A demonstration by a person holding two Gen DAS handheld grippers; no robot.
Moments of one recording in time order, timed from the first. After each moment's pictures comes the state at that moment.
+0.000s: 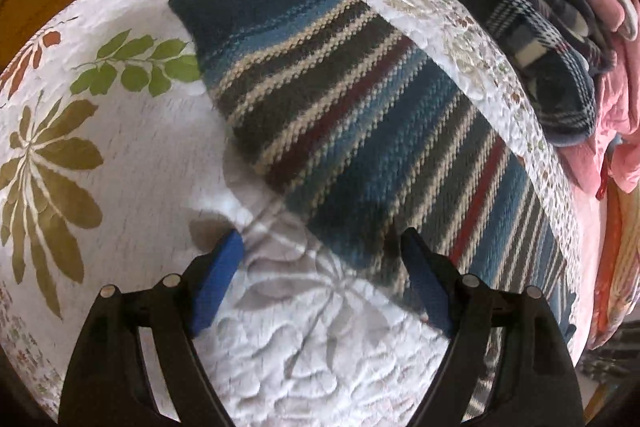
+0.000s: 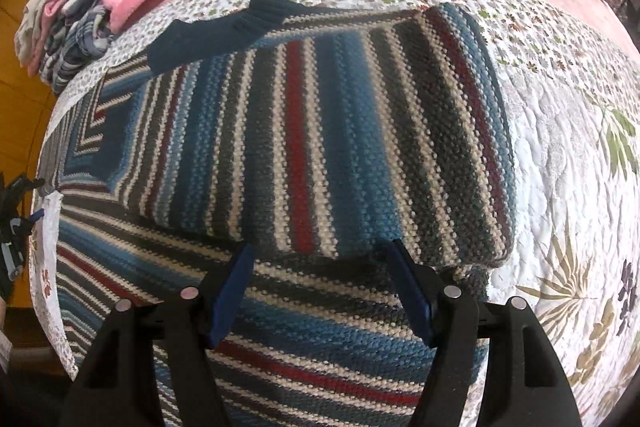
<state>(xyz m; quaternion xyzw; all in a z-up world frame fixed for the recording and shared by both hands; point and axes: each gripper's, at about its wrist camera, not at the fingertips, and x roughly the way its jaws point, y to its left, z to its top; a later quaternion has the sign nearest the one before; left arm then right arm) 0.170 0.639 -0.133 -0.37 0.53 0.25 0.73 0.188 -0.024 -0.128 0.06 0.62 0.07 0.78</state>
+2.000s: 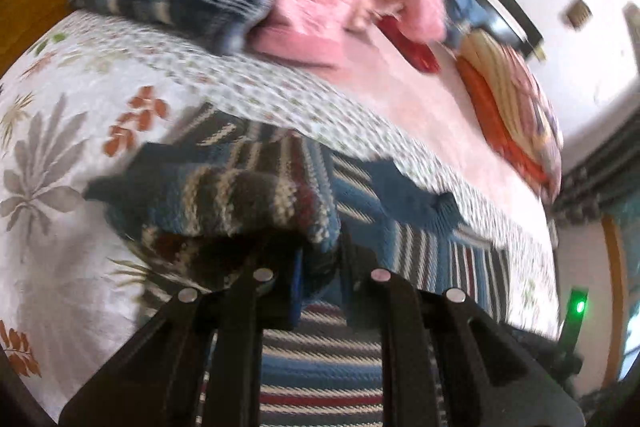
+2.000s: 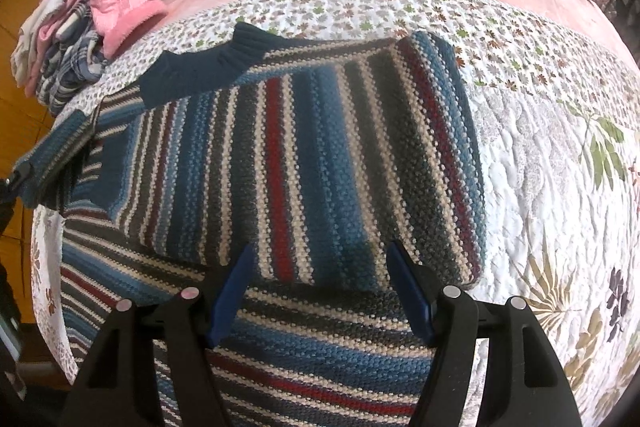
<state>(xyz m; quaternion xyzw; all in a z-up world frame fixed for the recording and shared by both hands) 0.207 0.338 -0.032 -0.23 0.47 -0.03 0.85 0.198 -0.040 -0.115 0.08 0.61 0.05 0.79</state>
